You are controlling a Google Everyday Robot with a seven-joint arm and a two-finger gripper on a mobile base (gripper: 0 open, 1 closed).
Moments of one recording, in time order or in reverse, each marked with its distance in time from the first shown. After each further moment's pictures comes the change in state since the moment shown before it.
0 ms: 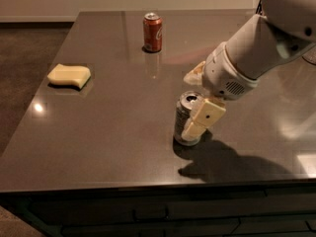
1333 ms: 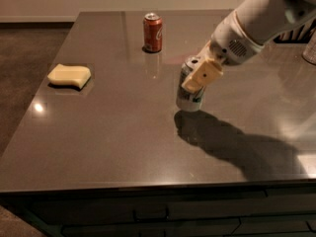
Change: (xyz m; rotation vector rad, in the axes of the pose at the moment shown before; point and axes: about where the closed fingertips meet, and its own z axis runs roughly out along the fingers) arm -0.002 -0.070 -0.030 0.048 -0.060 0.249
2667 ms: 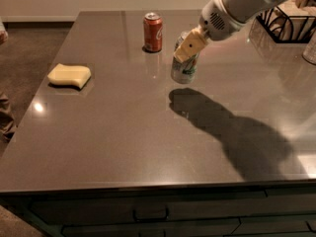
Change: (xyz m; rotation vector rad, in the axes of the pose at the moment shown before) arm -0.037 -0.077 0.009 0.160 -0.031 0.241
